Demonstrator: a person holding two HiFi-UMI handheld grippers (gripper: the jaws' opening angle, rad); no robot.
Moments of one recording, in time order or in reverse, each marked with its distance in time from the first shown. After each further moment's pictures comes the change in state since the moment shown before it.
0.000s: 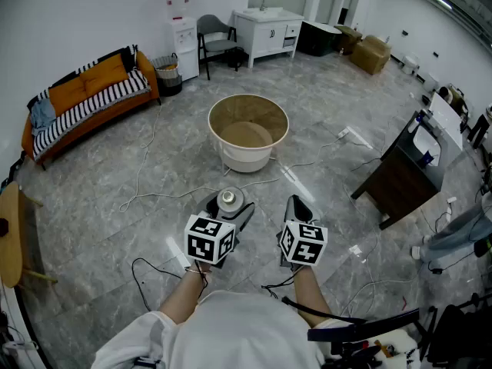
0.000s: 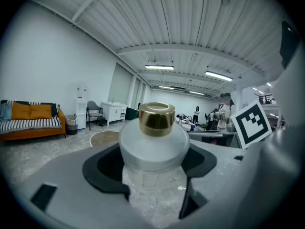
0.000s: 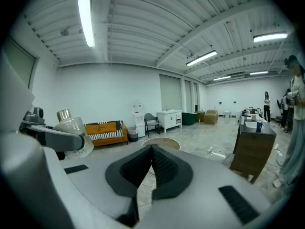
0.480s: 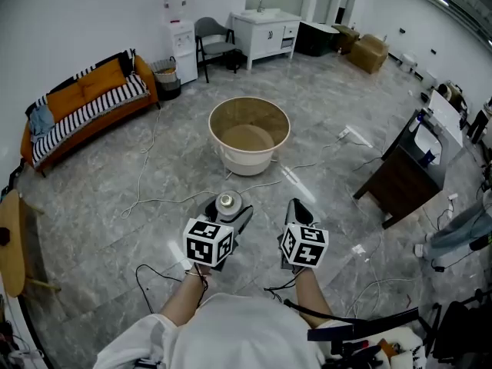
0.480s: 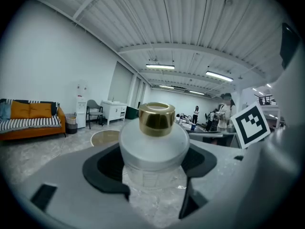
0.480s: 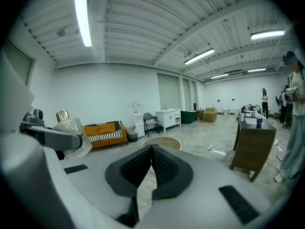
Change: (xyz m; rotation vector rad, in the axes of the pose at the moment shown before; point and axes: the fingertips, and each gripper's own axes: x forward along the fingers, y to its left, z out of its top) left arm -0.002 0.026 -0.004 -0.012 0.013 -0.008; right arm 0.014 0.012 -0.007 0.030 0.011 -0.011
